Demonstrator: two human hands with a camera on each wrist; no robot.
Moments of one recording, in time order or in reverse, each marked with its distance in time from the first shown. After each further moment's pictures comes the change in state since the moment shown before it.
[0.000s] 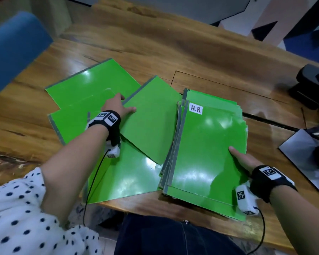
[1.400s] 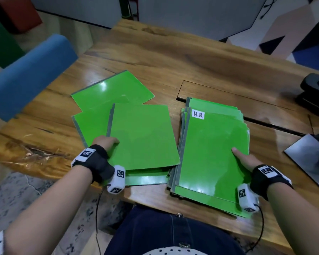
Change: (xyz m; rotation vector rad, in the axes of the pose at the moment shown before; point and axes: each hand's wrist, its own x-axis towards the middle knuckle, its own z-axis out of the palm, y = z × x) left_hand -0.116 -0.074 -0.007 -0.323 -0.123 -0.446; right_hand -0.016 -0.002 0.004 -0.007 0.065 -0.087
